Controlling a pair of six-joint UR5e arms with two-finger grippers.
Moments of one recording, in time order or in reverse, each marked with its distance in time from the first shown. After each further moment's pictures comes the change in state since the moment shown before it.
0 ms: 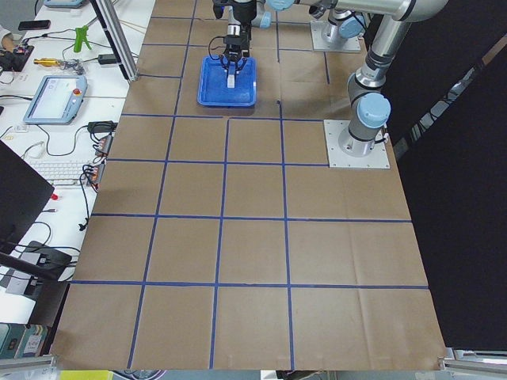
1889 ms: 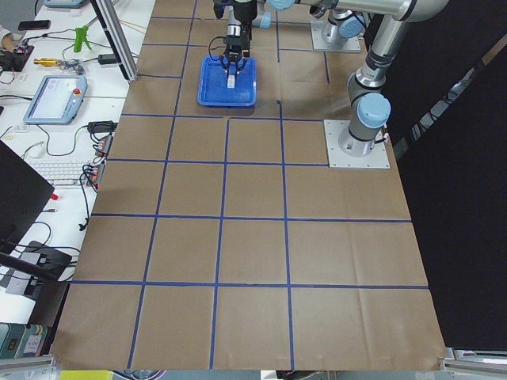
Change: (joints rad) left arm 0.000 0.004 -0.004 0.000 0.002 0.002; right arm 0.001 0.003 0.000 0.000 0.011 0.000
